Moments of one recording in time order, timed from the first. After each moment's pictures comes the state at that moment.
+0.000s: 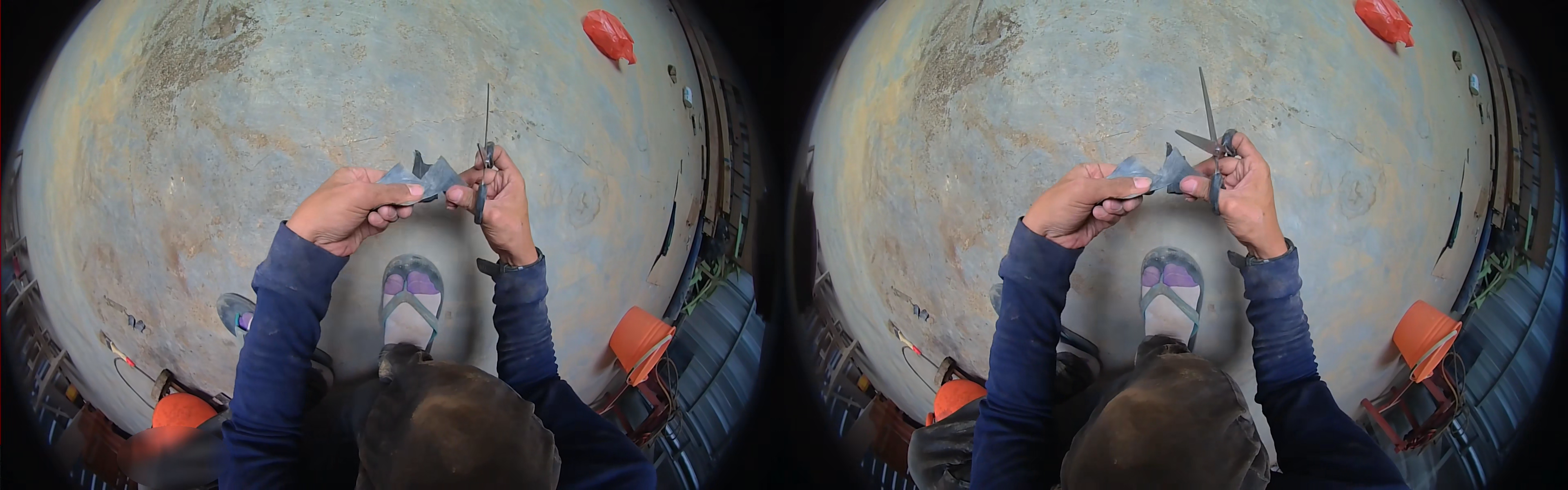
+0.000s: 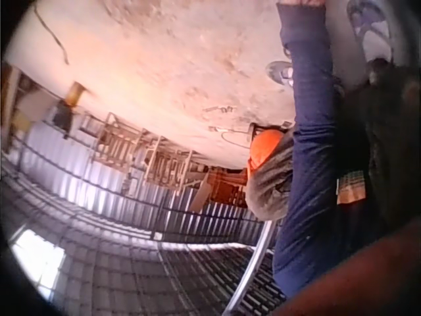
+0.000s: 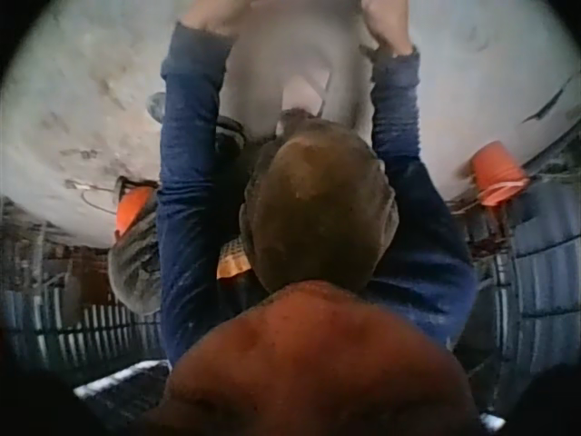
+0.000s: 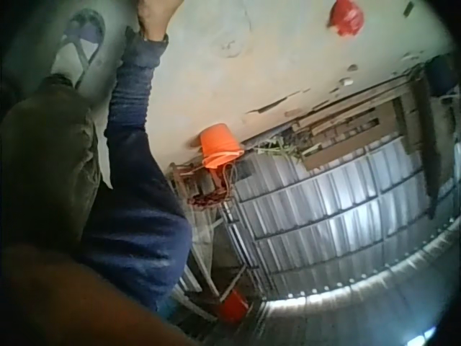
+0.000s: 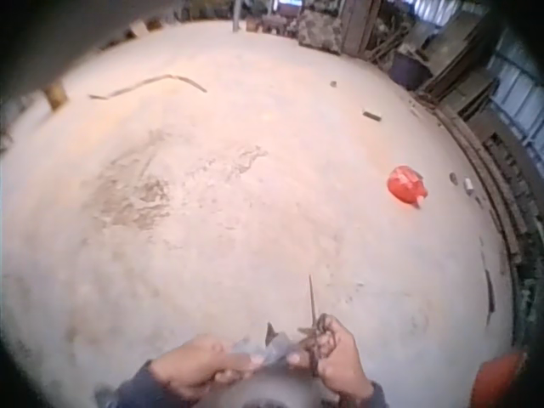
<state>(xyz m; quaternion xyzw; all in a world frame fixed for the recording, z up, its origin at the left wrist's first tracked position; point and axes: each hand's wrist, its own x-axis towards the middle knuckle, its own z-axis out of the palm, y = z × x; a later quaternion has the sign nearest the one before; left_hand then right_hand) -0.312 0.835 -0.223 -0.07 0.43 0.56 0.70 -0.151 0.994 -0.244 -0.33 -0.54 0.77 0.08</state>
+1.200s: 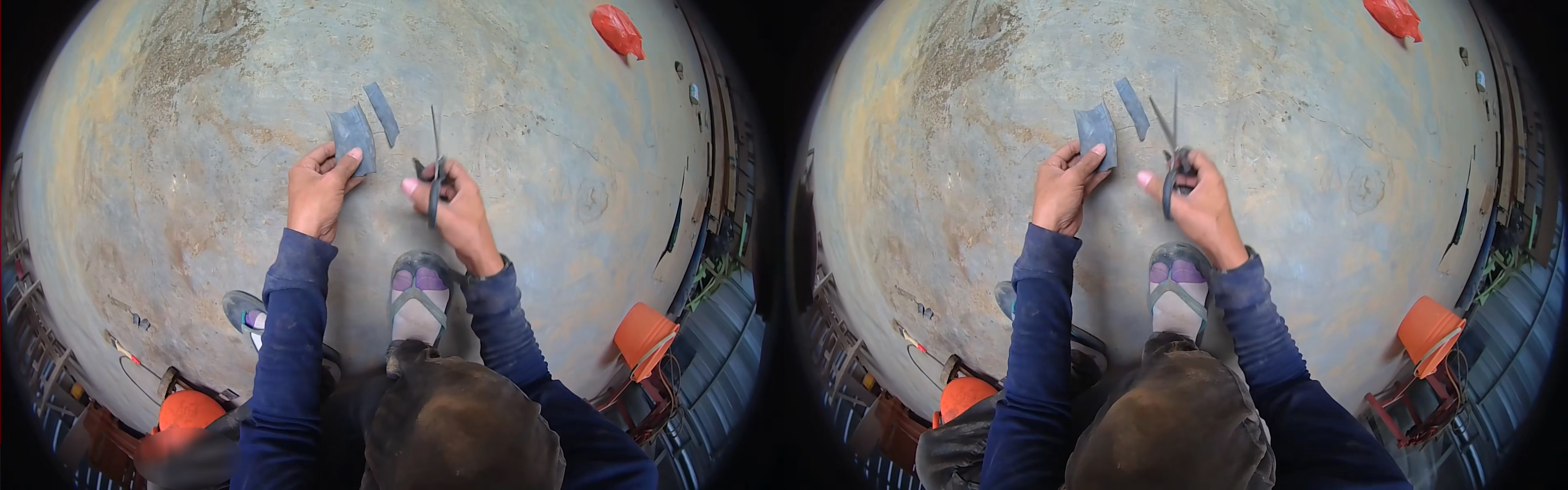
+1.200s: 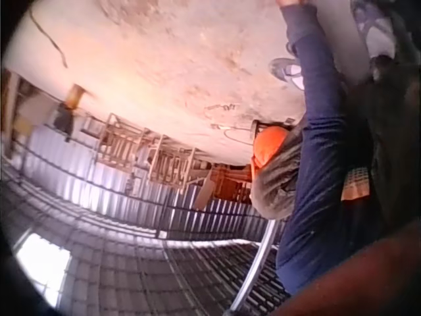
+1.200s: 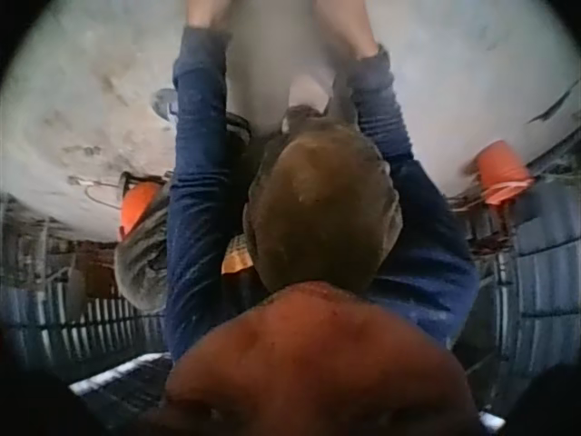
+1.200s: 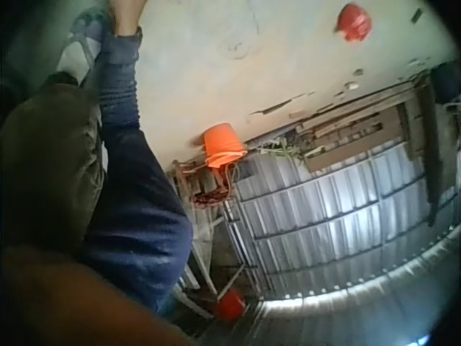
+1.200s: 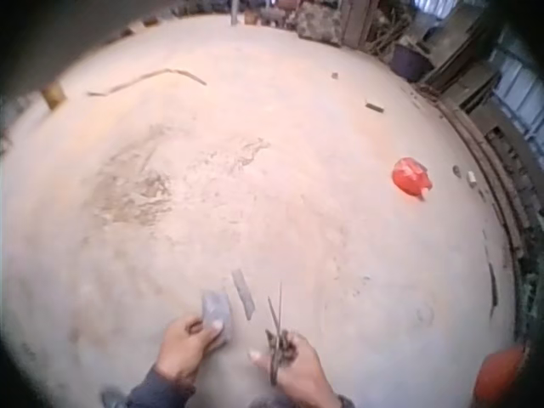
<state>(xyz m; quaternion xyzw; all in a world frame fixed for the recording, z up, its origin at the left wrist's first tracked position) -0.310 0.815 -0.274 -0.12 0.64 0.63 0.42 -0.169 0.935 -0.283 -0.45 -0.61 0.65 0.07</state>
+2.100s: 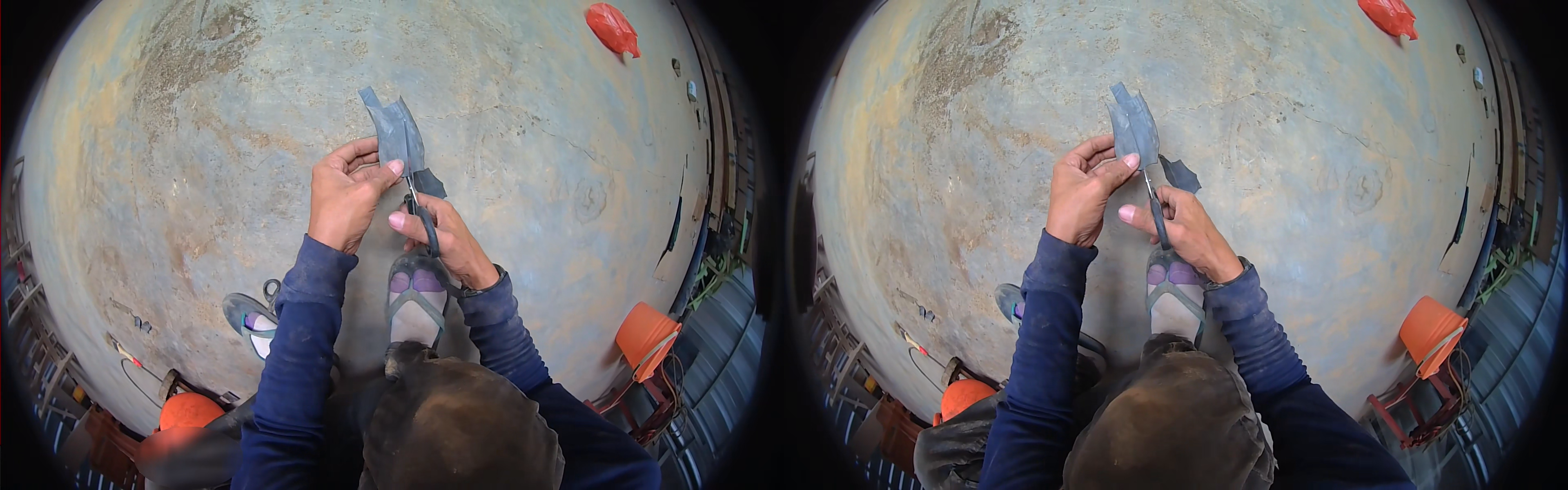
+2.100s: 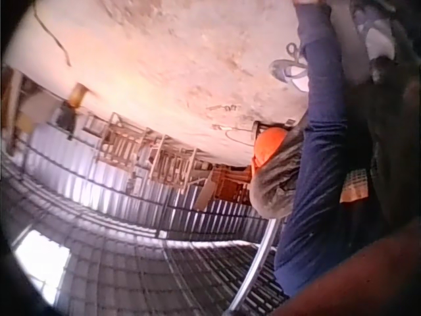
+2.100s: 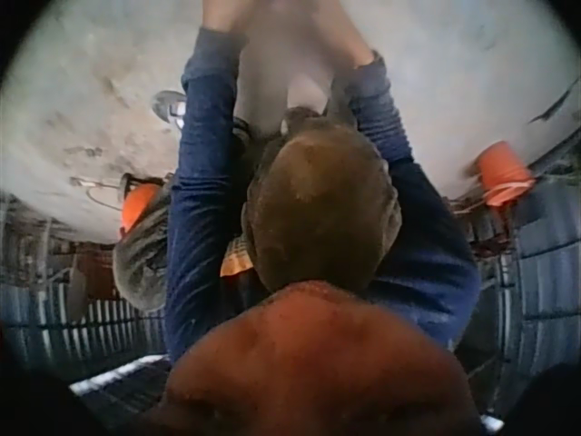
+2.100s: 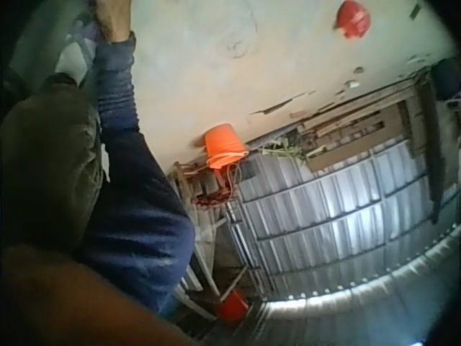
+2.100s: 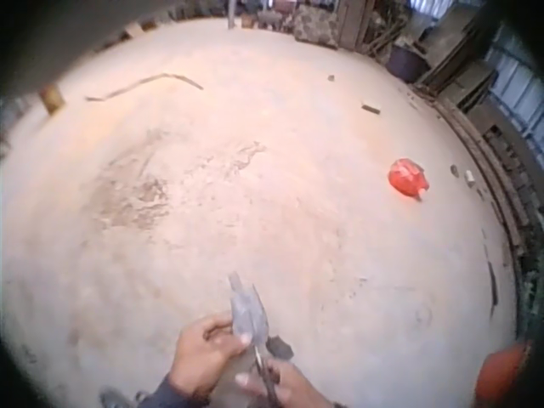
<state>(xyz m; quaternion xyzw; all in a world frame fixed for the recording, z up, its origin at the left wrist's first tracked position) -0.288 0.840 -0.253 -0.05 0.62 0.66 0.42 -0.160 0.930 -0.257 -0.37 -0.53 0.76 -0.08</state>
